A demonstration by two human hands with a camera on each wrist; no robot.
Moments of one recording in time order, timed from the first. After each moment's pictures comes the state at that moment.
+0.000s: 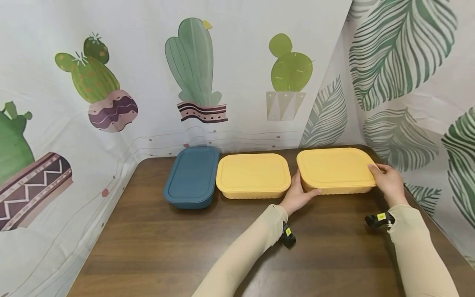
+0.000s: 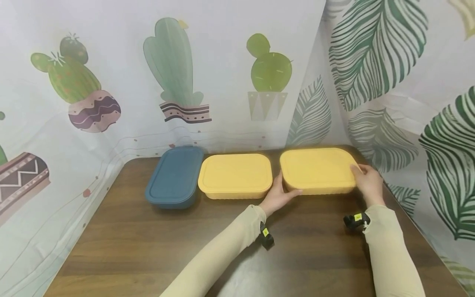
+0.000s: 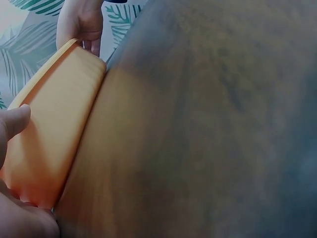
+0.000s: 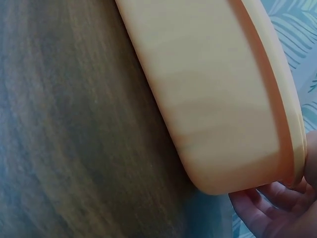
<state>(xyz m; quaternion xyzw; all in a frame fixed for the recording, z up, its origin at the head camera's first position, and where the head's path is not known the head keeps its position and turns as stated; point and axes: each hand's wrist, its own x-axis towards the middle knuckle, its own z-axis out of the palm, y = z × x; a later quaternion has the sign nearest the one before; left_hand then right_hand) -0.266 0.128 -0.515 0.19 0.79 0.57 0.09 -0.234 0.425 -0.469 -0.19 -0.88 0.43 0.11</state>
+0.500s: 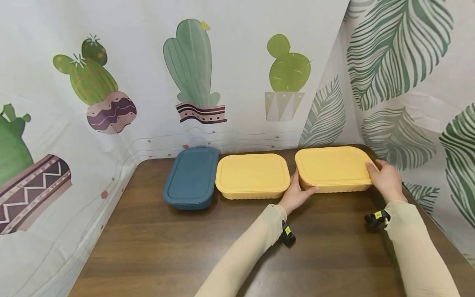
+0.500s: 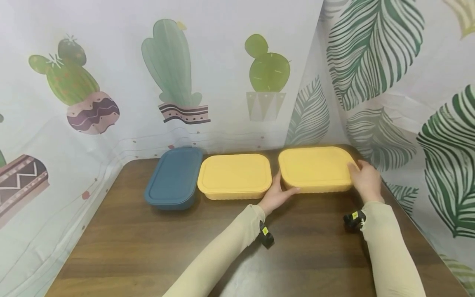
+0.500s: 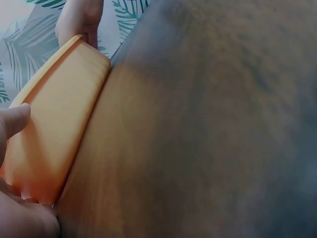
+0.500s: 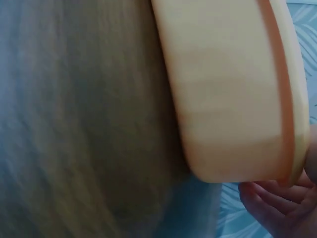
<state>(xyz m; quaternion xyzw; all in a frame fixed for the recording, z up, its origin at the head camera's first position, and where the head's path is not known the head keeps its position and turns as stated) -0.268 0.127 -0.517 0.17 0.77 0.60 0.11 -0.241 0.426 -0.464 -0.14 -0.93 0.30 0.14</state>
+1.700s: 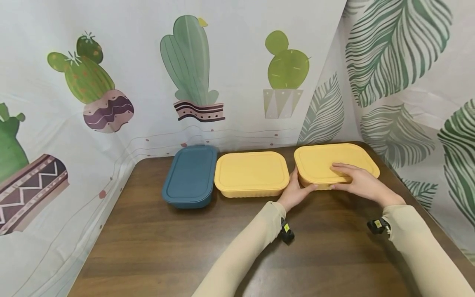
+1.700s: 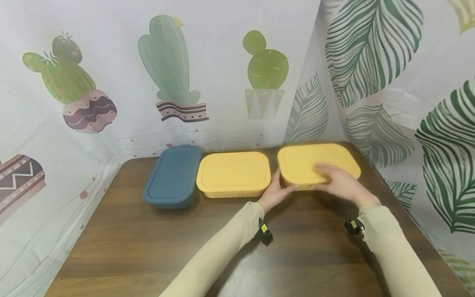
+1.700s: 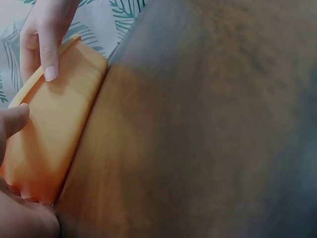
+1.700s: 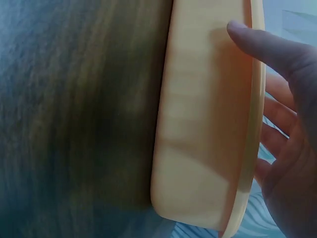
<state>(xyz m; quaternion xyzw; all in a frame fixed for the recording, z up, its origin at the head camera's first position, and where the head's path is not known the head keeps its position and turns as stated) -0.269 0.127 -0.514 0.17 0.78 0.59 0.12 -0.223 0.363 -0.443 0.18 -0.96 0.21 0.07</state>
